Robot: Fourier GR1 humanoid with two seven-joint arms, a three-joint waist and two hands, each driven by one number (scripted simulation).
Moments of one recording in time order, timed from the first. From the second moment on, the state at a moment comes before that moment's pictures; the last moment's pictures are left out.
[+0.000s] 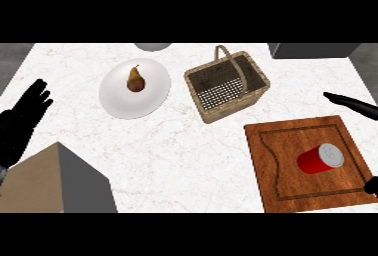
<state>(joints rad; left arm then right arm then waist) -0.23 0.91 -0.44 -1.46 0.76 0.38 0.00 -0.23 -0.83 0.05 -1.46 0.08 0.60 -0.45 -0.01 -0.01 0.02</state>
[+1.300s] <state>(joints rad) -0.27 0.88 -0.46 -1.40 0.72 0.37 0.01 -0.26 -0.80 0.19 -1.23 0.34 0.48 -0.66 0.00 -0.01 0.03</state>
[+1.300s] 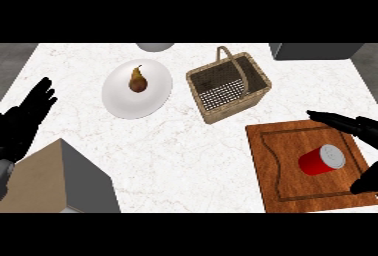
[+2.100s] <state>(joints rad) -0.28 0.88 -0.45 -1.39 0.73 0.35 0.01 -0.22 -0.74 0.26 -1.22 0.46 0.37 -0.69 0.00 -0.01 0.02</state>
